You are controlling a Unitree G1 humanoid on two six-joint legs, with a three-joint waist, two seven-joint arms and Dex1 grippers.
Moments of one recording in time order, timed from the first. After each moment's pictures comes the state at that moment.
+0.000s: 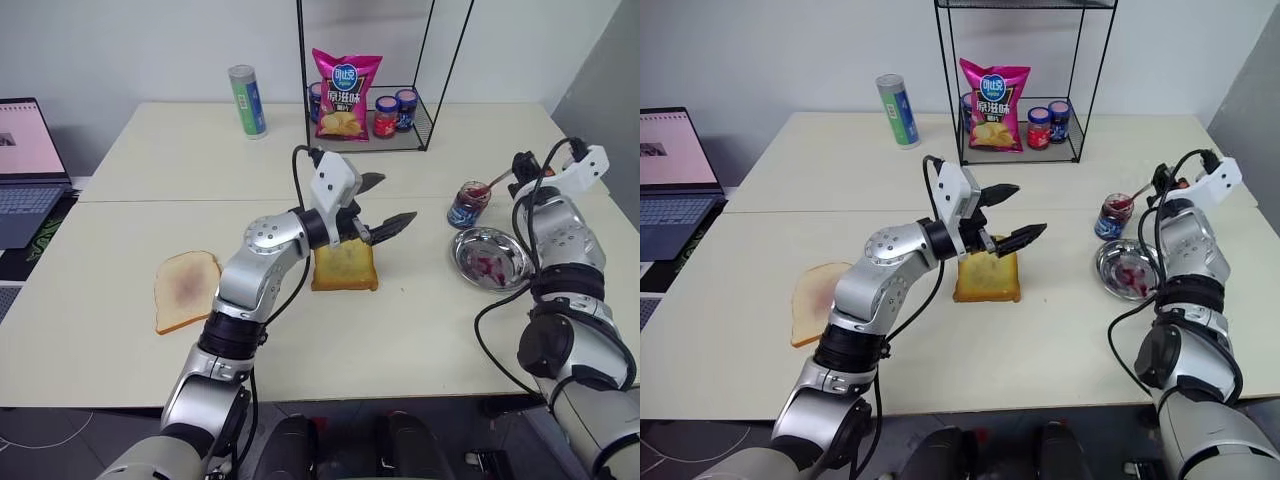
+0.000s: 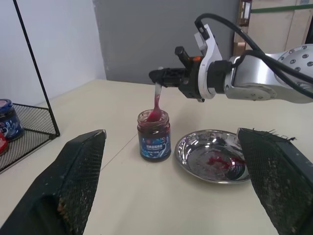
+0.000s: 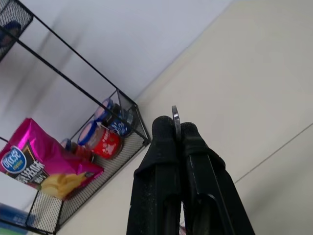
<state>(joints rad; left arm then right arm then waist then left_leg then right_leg) -0.71 0.20 -0.15 0.02 -0.28 0.37 -0.74 -0.99 -0.40 -0.61 0.80 0.61 0.32 0.11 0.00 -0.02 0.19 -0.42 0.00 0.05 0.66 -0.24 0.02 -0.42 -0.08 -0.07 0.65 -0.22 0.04</state>
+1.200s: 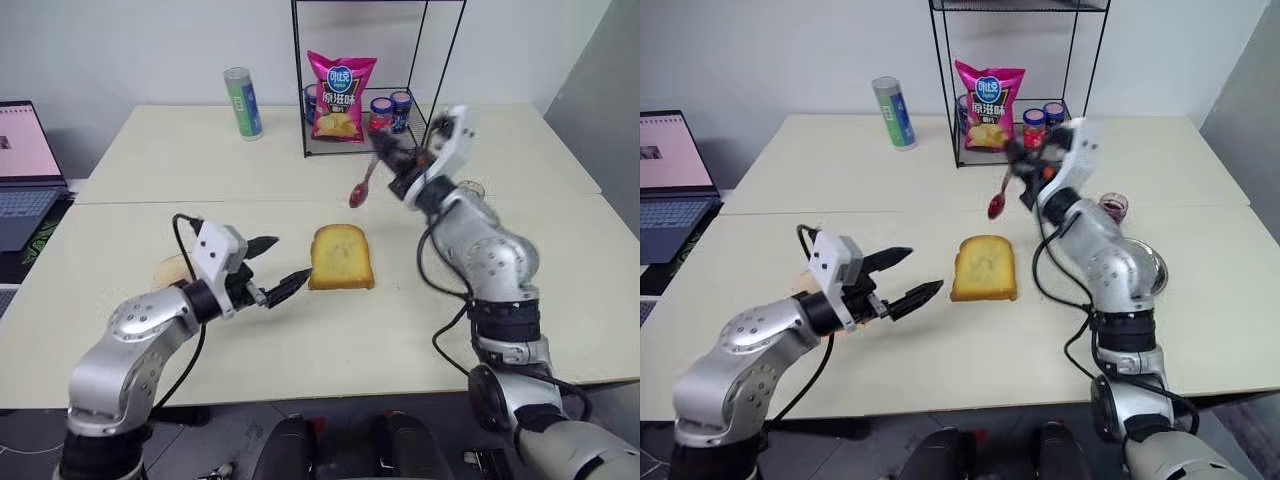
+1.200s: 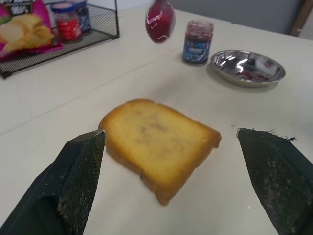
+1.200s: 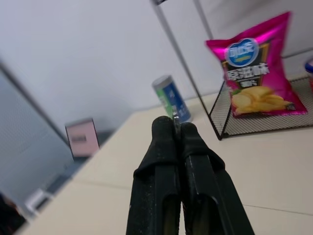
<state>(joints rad) -0.10 0.55 0.17 -0.58 -0.50 0.69 -0.65 -0.75 -0.17 0.04 -0.05 0.61 0.57 0.19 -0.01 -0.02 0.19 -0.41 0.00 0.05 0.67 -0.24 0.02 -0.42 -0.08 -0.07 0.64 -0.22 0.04</state>
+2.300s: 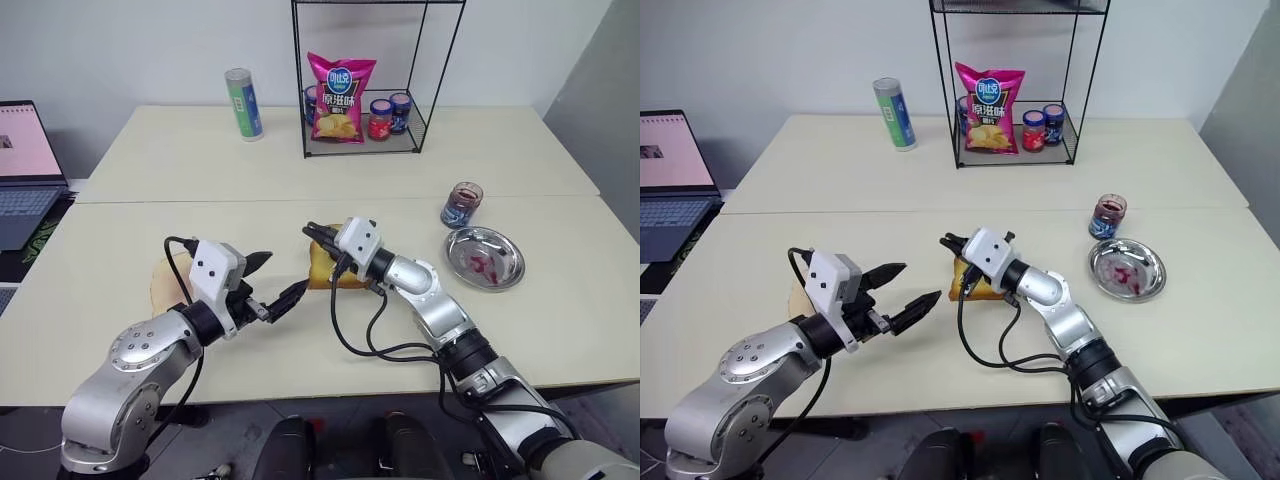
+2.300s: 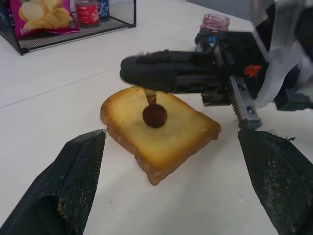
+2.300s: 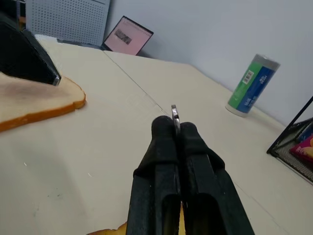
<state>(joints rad) -0.03 0.53 0.16 -0.66 -0.55 0.72 -0.52 -0.64 -0.15 0.37 0.39 -0.01 -0.24 0.50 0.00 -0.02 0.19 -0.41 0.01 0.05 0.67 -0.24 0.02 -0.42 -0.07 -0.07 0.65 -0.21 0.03</state>
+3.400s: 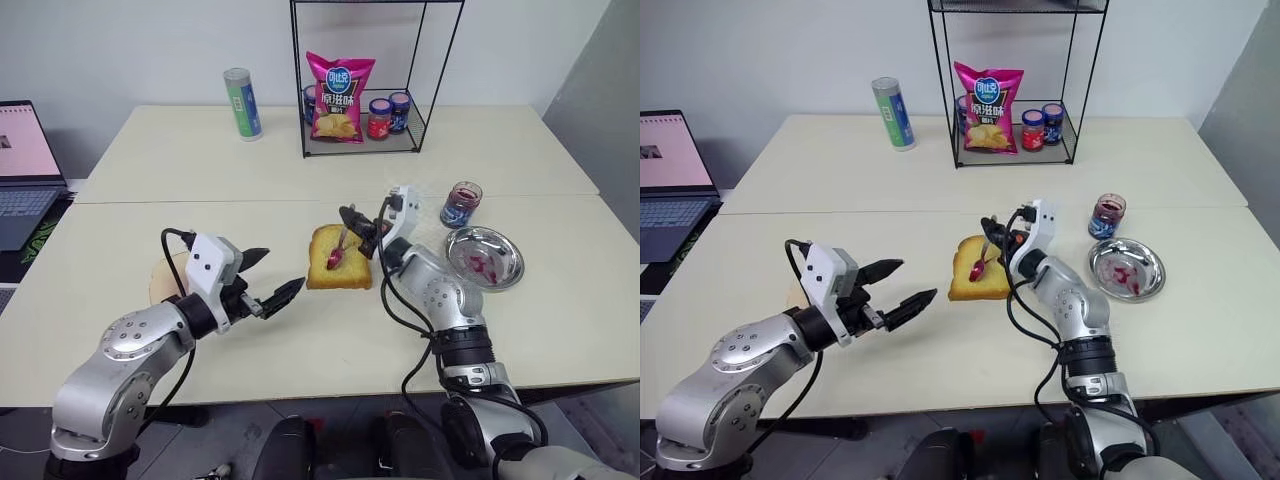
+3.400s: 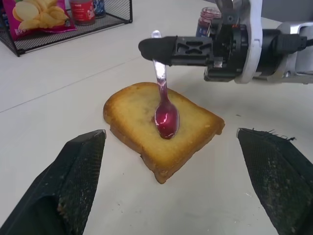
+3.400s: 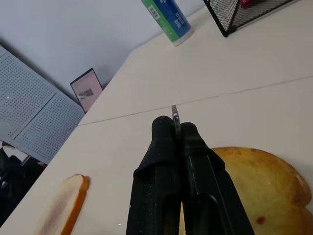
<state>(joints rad) -0.06 0.60 0.18 -0.62 -0.57 0.71 -0.56 -0.65 0.05 -0.10 0.25 0.52 0.57 0.34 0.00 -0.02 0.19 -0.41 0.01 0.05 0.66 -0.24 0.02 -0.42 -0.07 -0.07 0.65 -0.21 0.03</state>
